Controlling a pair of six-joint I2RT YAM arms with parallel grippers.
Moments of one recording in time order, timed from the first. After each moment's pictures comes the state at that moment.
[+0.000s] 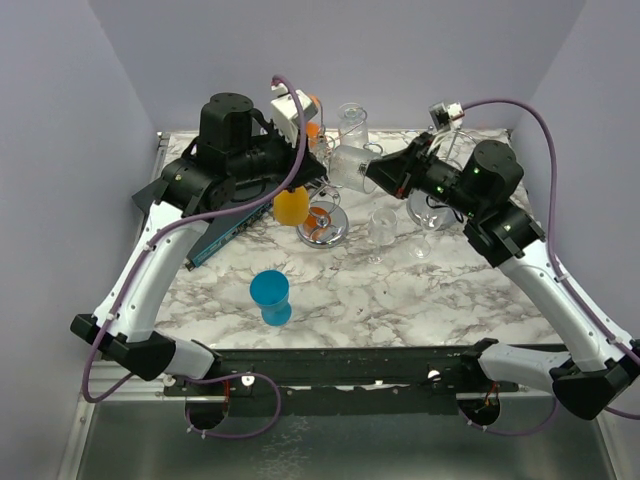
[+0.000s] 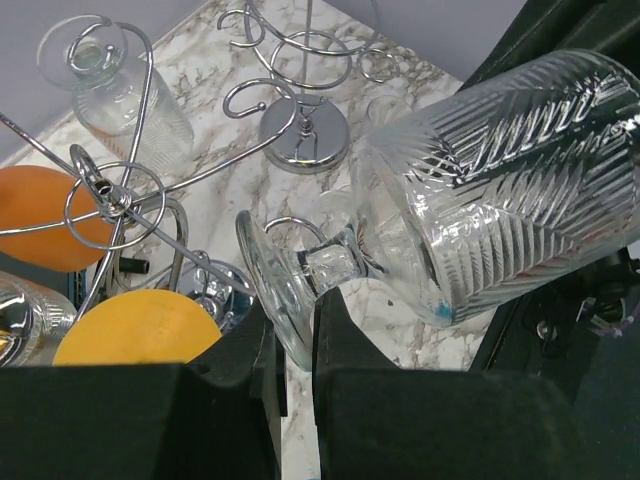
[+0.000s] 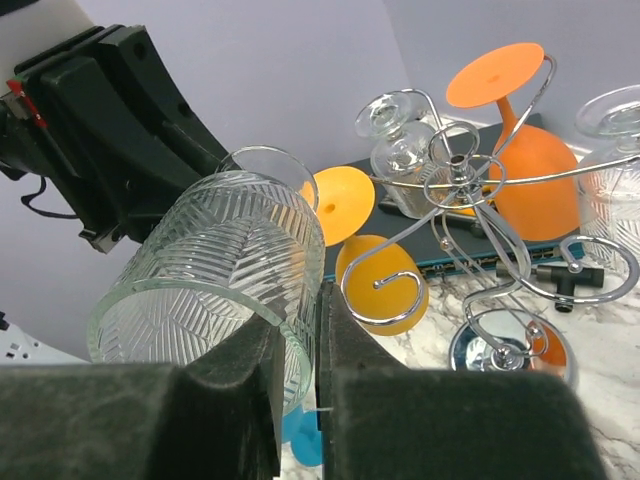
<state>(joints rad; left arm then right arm) -0.53 1.40 1.82 -0.77 0.52 0.05 0.56 1.15 1.31 -0.09 -0.38 0.44</state>
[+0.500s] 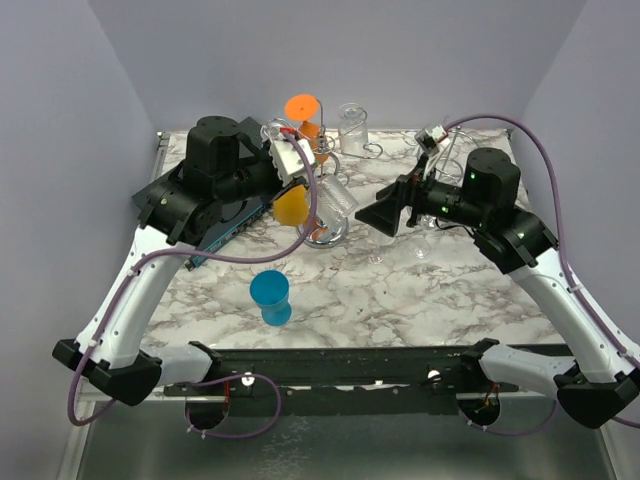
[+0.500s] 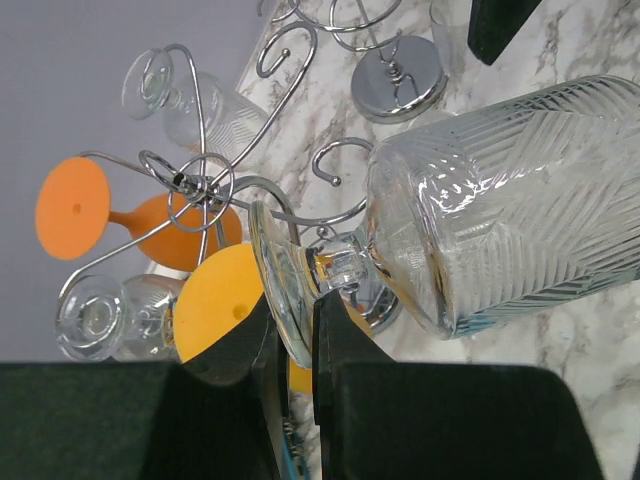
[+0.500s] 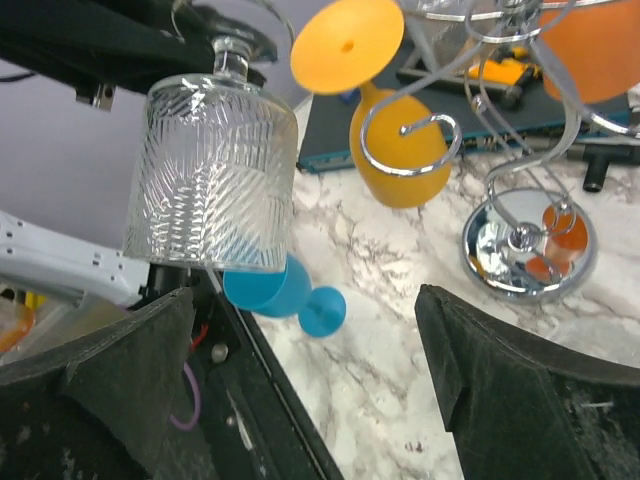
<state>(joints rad) -0.53 1.28 1.69 -0.78 0.46 0.53 0.56 1.10 1.31 -0.37 -0.50 0.34</state>
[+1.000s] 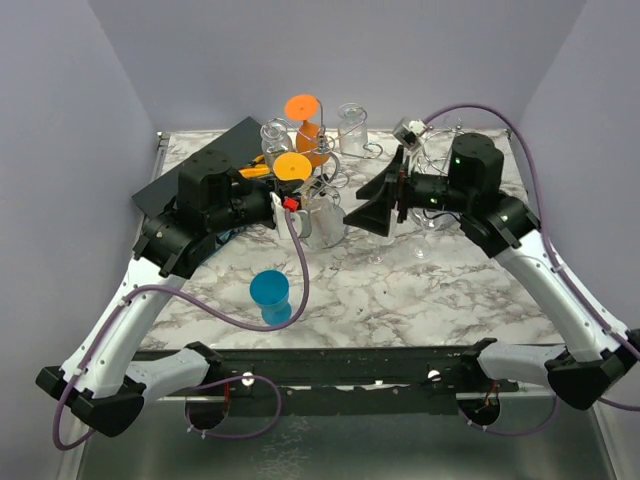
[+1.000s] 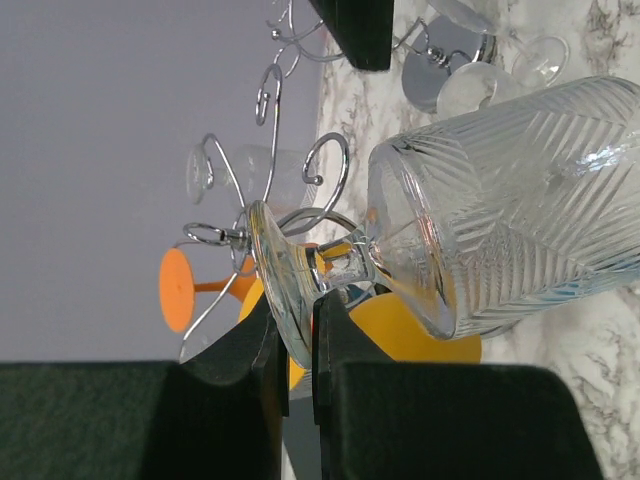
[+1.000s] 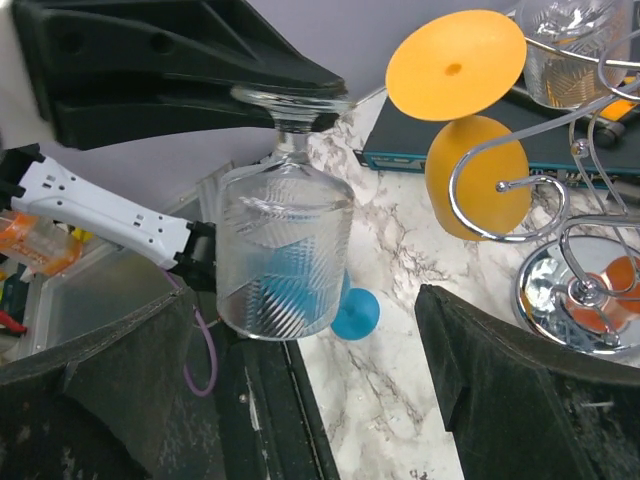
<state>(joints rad) -0.55 1.08 1.40 -0.62 0.51 1.06 0.56 1.18 1.39 -0.39 -0.72 0.25</state>
